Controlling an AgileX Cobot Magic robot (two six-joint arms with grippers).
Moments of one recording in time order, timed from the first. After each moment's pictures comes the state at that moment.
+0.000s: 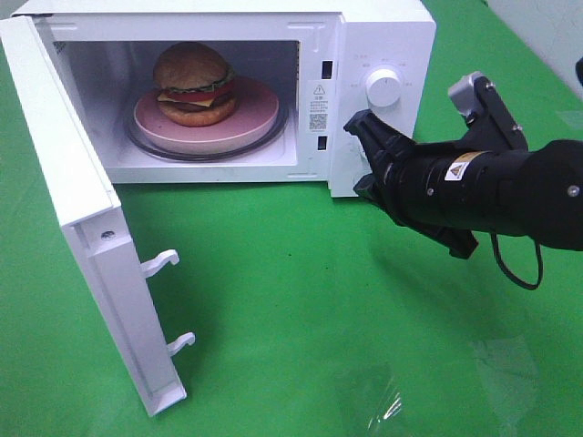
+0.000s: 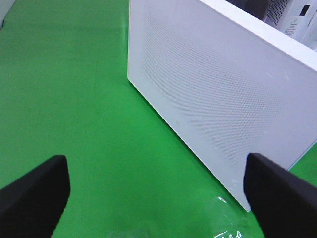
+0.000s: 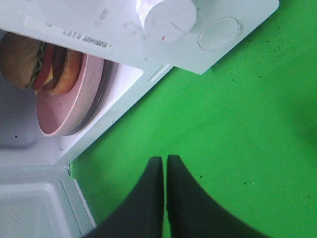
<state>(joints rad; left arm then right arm) 0.03 0.00 -0.52 -0.20 1.07 0.07 0.60 1.60 -0.62 0.34 -0.36 0.75</state>
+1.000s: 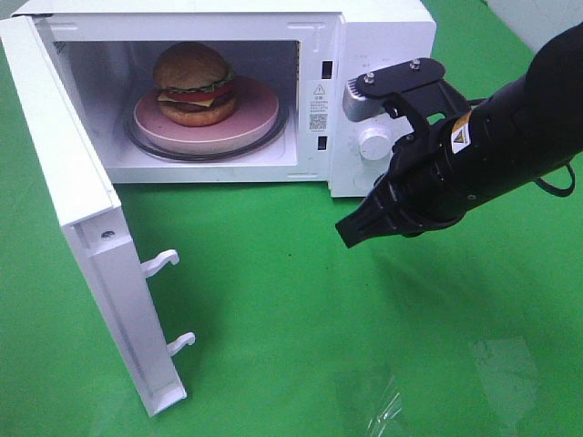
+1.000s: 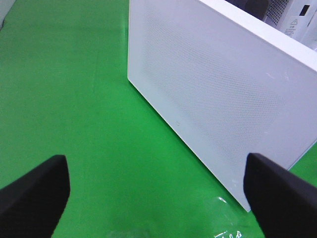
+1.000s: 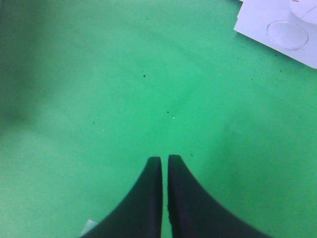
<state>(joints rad) 0.03 0.00 -0.52 -0.20 1.07 0.07 0.60 1.51 -0.83 0.00 0.34 -0.05</state>
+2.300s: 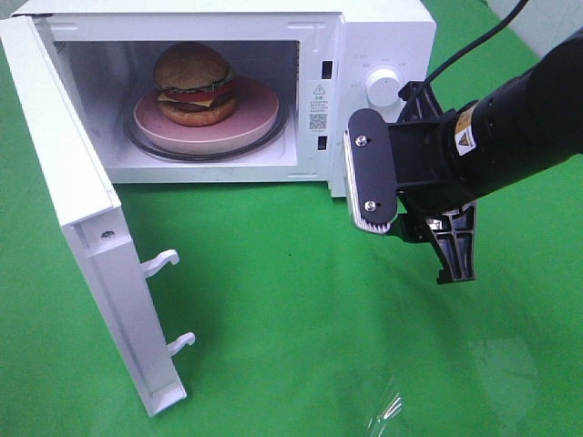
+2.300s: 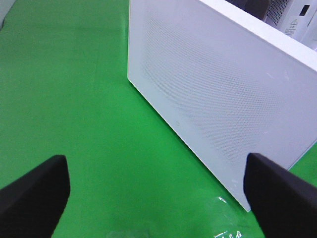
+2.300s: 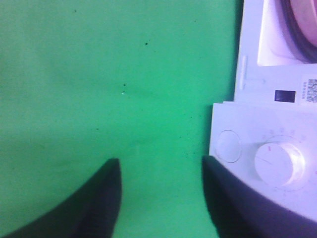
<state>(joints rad) 0.03 0.00 -0.52 -0.20 1.07 0.07 0.60 1.51 -0.84 -0.22 0.32 -1.01</state>
